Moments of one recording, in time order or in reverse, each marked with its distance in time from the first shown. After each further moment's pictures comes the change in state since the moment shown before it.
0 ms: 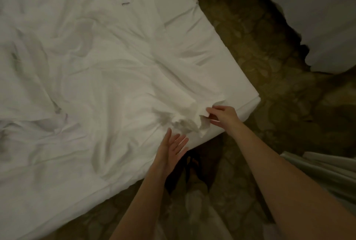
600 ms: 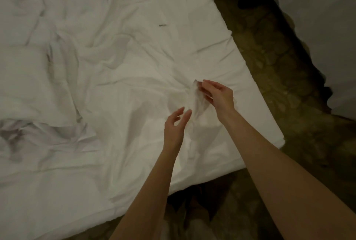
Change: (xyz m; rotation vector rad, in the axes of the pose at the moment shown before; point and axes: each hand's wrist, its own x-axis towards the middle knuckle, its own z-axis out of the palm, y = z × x) left_hand 0.027 0.120 0.039 0.412 0.172 0.671; right_hand 0.020 -0.117 0.121 0.142 -0.128 -0.374
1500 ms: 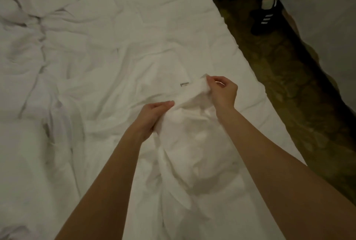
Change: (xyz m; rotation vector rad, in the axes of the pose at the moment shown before) left_hand 0.271 0.196 -0.091 0.067 -0.213 -0.155; right_hand 0.211 -0.098 0.174 -0.171 0.224 -0.201
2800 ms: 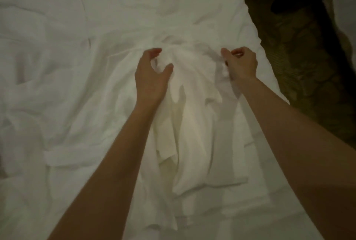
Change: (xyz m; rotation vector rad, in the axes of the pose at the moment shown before) left_hand 0.147 0.069 0.036 0.354 0.453 0.440; right_hand 0.188 0.002 0.040 -0.429 -0.040 -0.020
